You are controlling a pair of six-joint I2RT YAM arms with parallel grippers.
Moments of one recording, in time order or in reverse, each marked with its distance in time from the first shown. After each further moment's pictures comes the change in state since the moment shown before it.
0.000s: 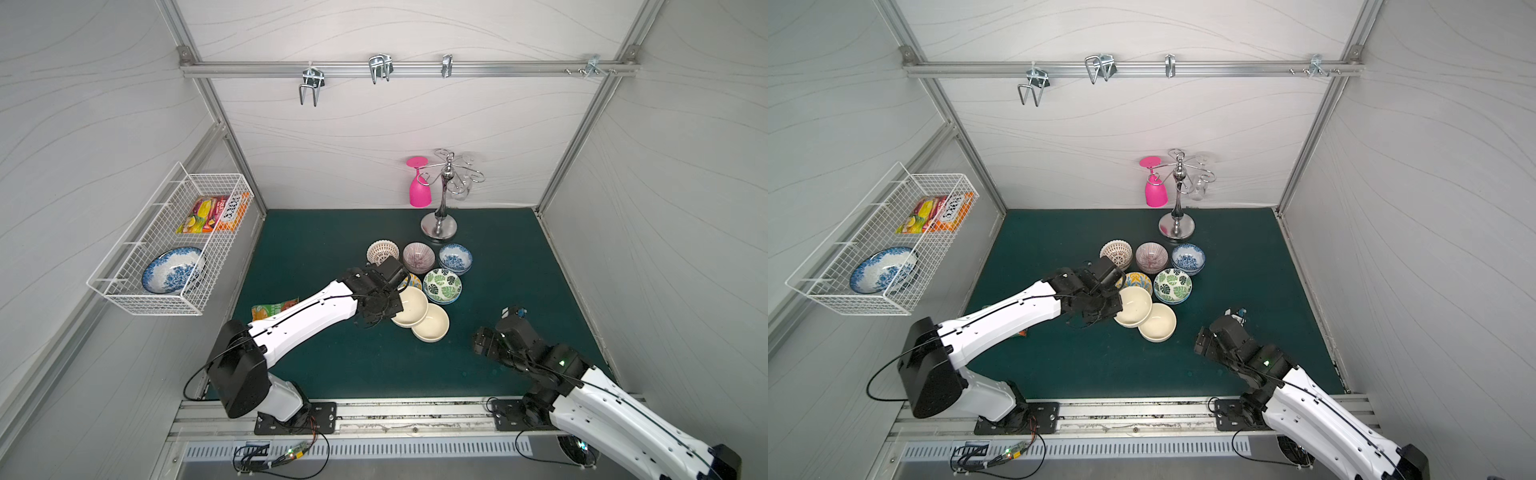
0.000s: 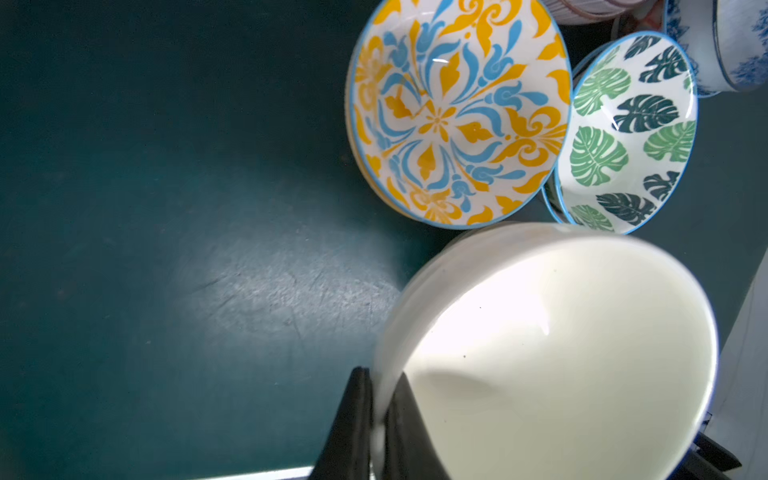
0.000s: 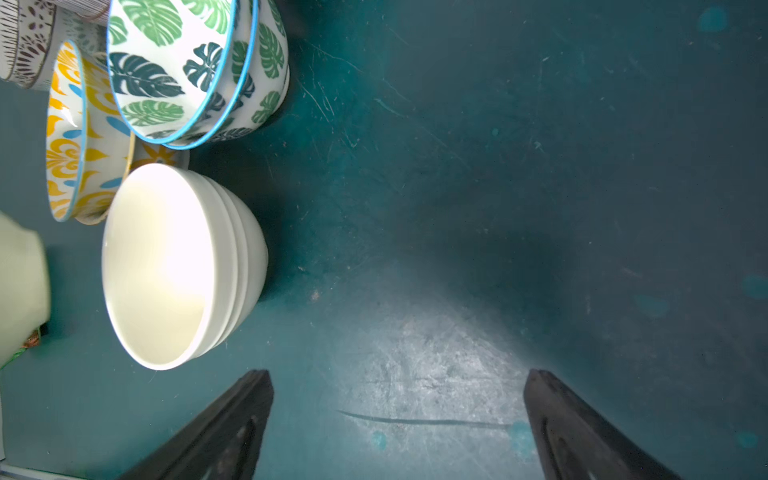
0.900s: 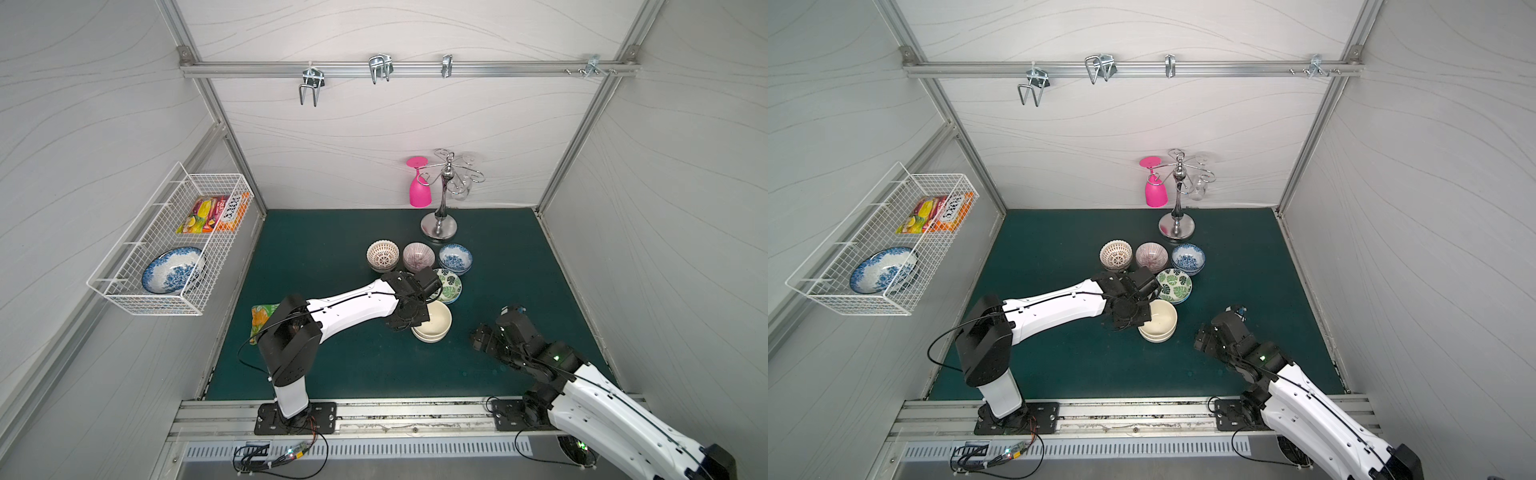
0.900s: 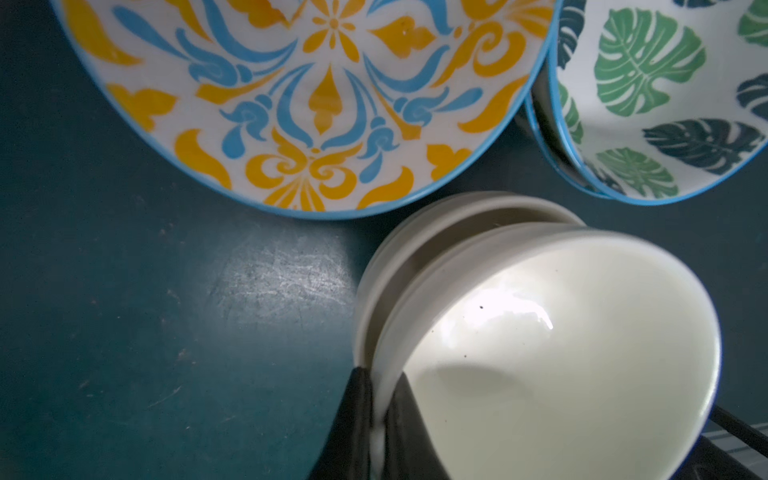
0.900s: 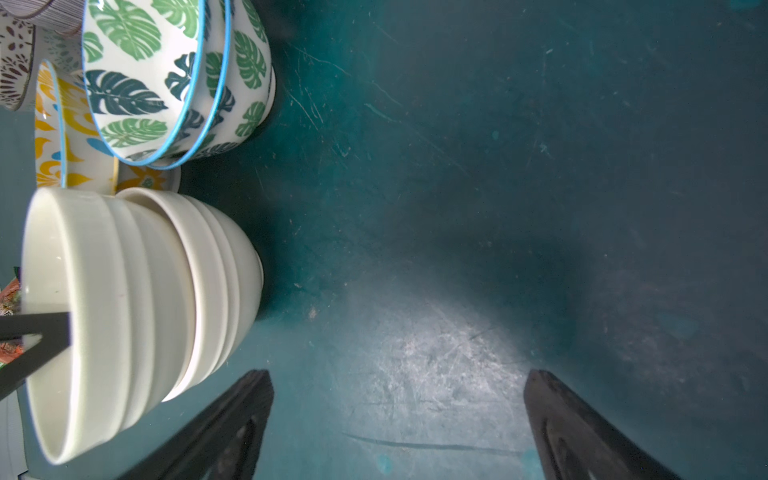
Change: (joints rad) left arm -0.123 0.260 0.127 0.035 0.000 -0.009; right arm -0.098 0.039 -0.027 0.072 -0.072 -0.029
